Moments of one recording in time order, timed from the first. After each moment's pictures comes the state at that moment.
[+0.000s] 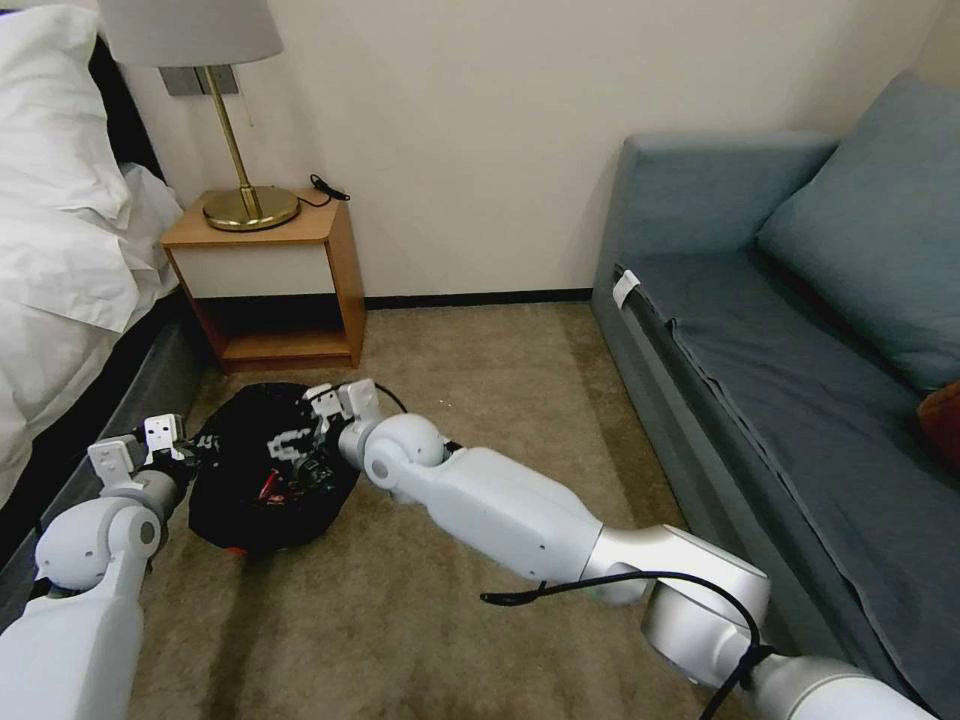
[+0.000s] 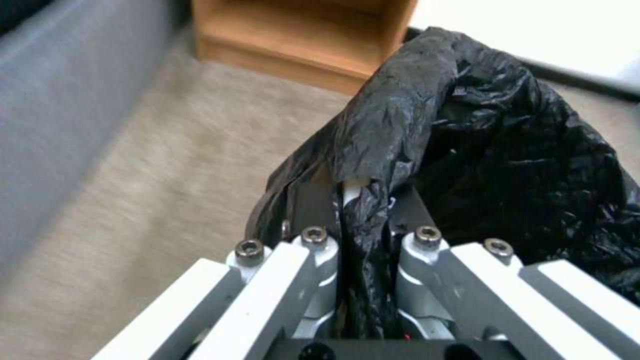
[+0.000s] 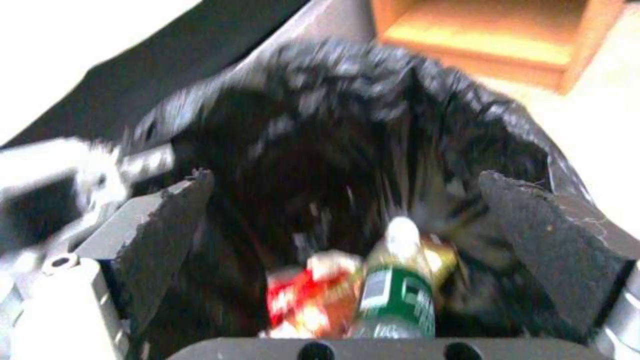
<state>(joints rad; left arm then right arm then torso) 1.12 -1.13 -0.81 -1.70 -0.71 0.63 -0.05 -0.26 1.61 -0.57 1.15 1.05 -0.43 0.19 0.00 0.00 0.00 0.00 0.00</state>
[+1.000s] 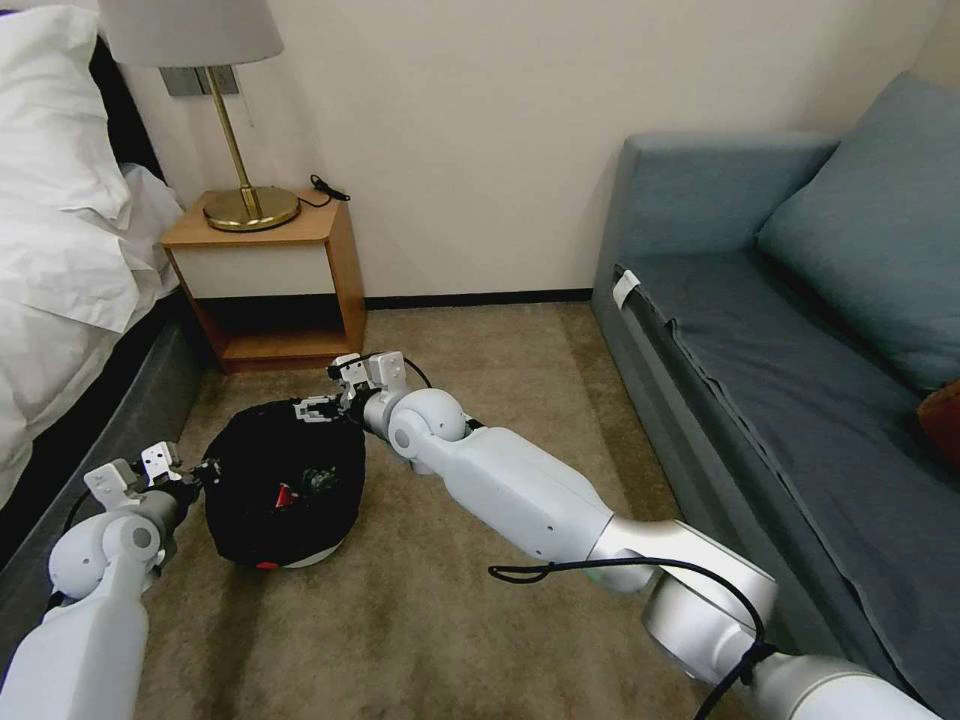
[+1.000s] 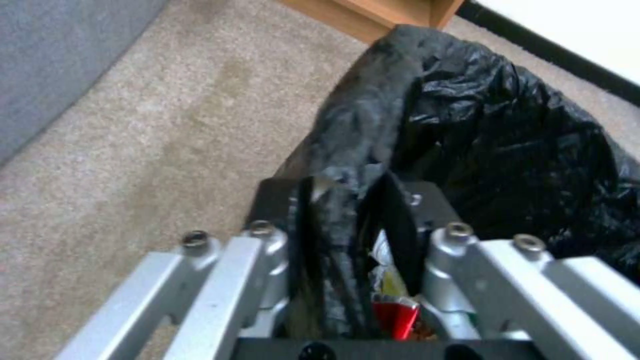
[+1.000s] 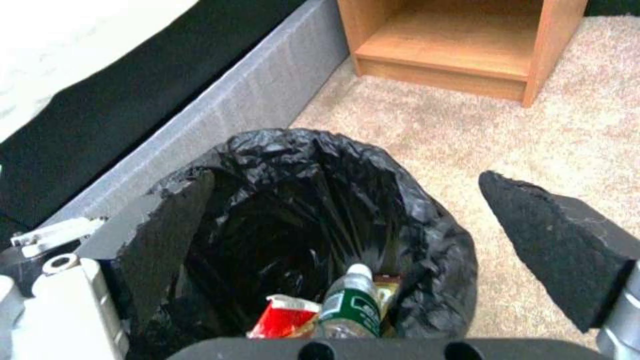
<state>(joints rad) 1.10 -1.14 -0.82 -1.54 -0.75 0.61 -0.07 -0.28 1.60 -0.51 1.12 0.99 -0.41 0.15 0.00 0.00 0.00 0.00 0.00</state>
